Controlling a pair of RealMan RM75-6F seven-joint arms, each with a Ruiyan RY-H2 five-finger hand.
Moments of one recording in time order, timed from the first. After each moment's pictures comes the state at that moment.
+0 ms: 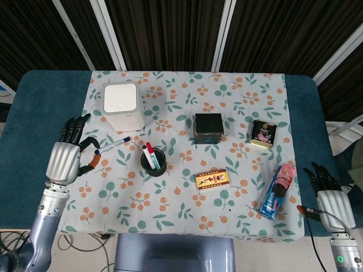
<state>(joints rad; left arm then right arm) -0.46 -1.35 -0.17 -1.75 1.40 1.46 0.23 0.06 -1.17 0.05 -1.61 -1.52 1.51 -0.08</state>
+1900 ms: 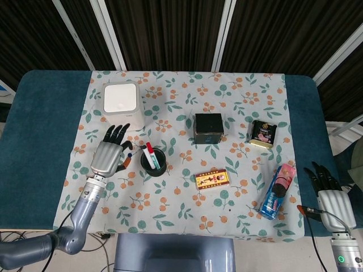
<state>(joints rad) -0.62 -1.65 -0.19 -1.43 1.26 1.22 0.42 0.06 -1.16 0.06 -1.61 -1.52 1.50 -0.06</state>
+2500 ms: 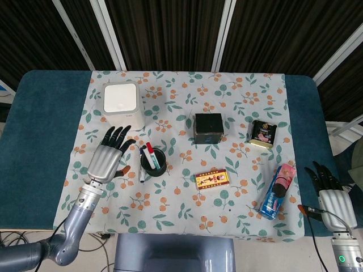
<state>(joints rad) -0.58 -1.53 -0.16 -1.66 1.32 1.28 0.50 0.06 -1.16 0.06 -1.61 -1.52 1.51 -0.06</state>
